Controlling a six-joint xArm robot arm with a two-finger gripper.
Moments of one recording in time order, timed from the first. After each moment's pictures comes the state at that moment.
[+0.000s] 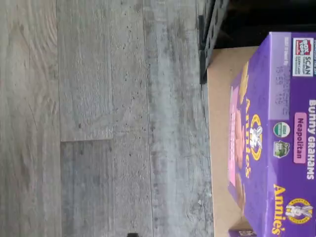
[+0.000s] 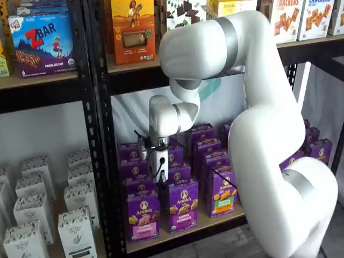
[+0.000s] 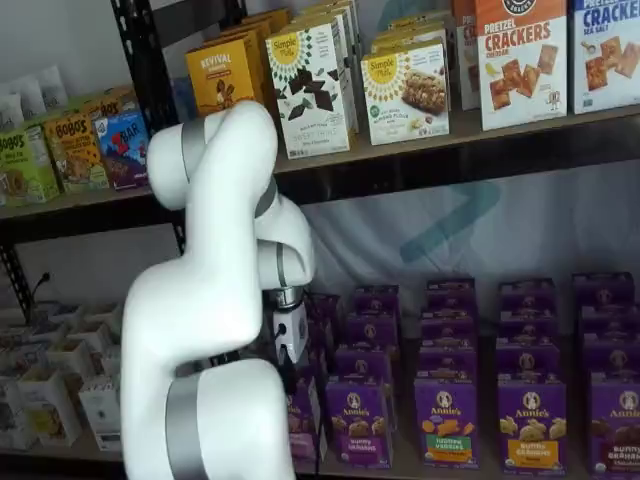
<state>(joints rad) 0.32 0.74 -1.28 0.13 0.59 -1.35</state>
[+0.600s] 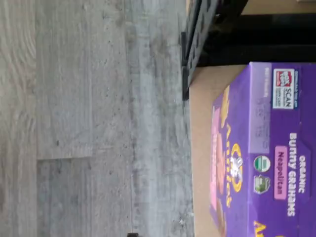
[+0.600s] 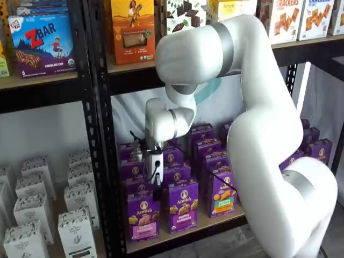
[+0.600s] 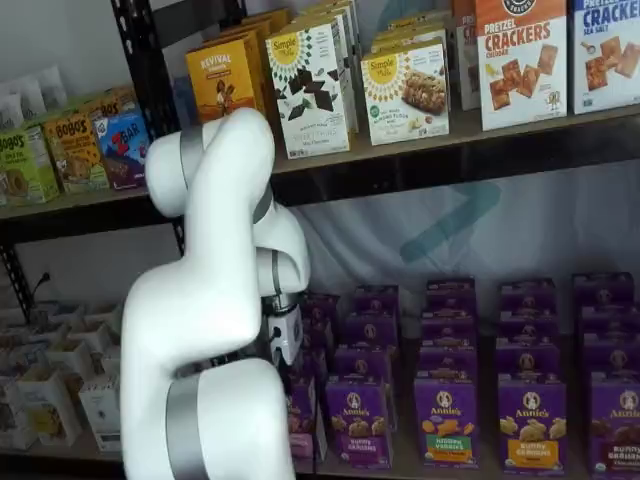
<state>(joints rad) 0.35 0.78 -1.31 0.15 0.52 -1.34</state>
